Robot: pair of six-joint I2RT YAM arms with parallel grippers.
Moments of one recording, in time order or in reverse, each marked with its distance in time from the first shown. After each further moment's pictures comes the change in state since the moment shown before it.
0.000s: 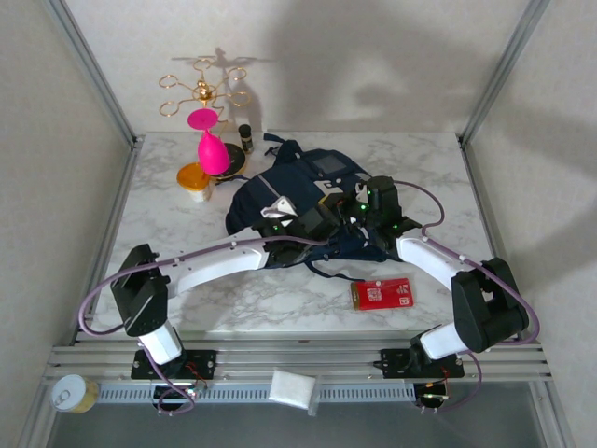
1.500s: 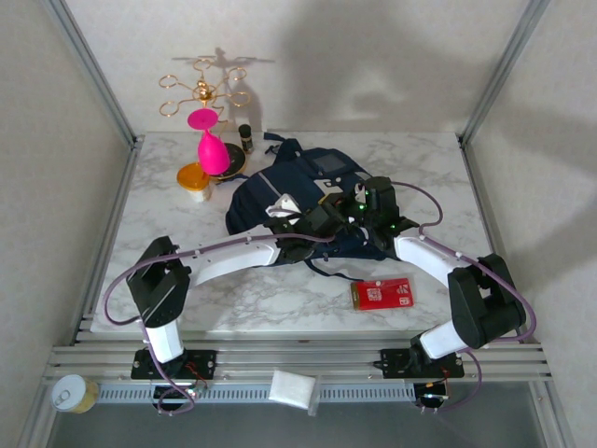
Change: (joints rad) left arm 0.034 0.086 -0.006 0.113 -0.067 0.007; right arm 0.006 0.025 0.000 0.023 0.030 0.022
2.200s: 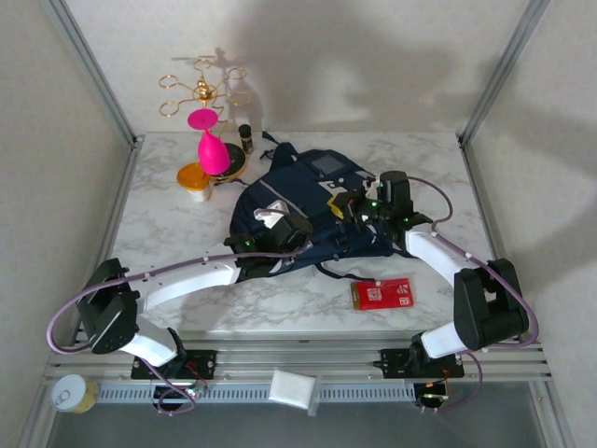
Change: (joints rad) left arm 0.006 -0.308 -0.306 0.176 0.224 0.301; right arm -0.126 -0.023 0.041 -0.145 -0.197 -0.163
